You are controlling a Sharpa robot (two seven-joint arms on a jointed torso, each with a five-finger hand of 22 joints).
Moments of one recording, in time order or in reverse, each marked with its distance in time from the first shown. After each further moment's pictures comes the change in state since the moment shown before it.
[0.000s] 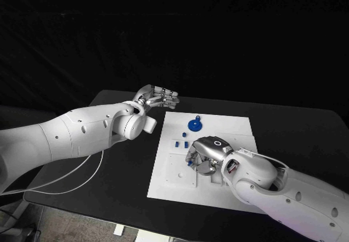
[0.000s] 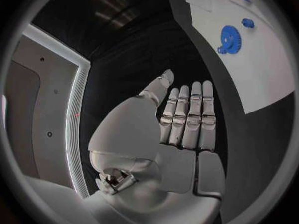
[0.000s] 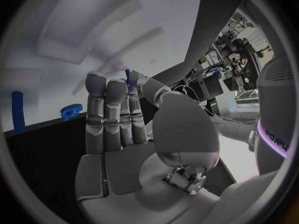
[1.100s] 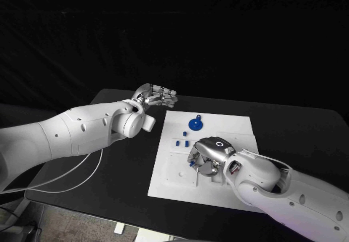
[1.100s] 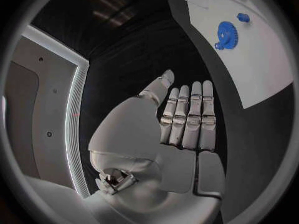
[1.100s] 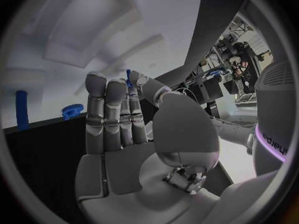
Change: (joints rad) left arm 0.000 -0.004 0.000 -0.013 0.002 0.001 -0.004; left_hand 0.000 0.000 0.000 0.000 0.000 0.000 0.000 0.000 0.000 0.000 0.000 0.000 0.000 -0.004 0.004 0.000 0.000 0.000 0.000 0.000 0.000 -0.009; right arm -0.008 -0.017 0.001 0.017 -0.033 0.006 -0.007; right_hand 0.000 -0.003 0.002 -0.004 -0.003 -0.003 0.000 -0.002 0.000 0.002 -0.002 0.003 0.000 0.000 0.000 -0.004 0.004 0.000 0.004 -0.001 0.004 0.001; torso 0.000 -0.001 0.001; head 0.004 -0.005
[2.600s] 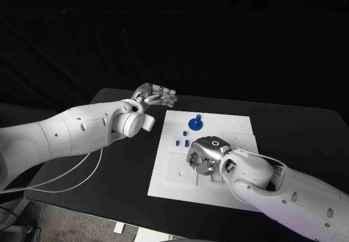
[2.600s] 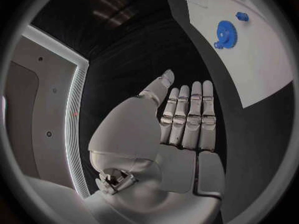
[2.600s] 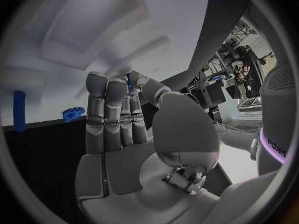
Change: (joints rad) left arm 0.000 0.001 0.000 -0.005 0.001 0.001 -0.003; left_hand 0.000 0.000 0.000 0.000 0.000 0.000 0.000 0.000 0.000 0.000 0.000 0.000 0.000 0.000 0.000 0.000 0.000 0.000 0.000 0.000 0.000 -0.002; right arm 0.003 0.038 0.001 -0.029 -0.033 0.053 -0.034; right_hand -0.008 0.004 -0.001 0.005 -0.003 -0.021 0.009 0.000 0.000 -0.026 0.012 0.000 0.000 0.001 0.002 -0.004 0.003 0.006 -0.001 0.001 -0.014 -0.001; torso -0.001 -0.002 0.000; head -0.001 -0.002
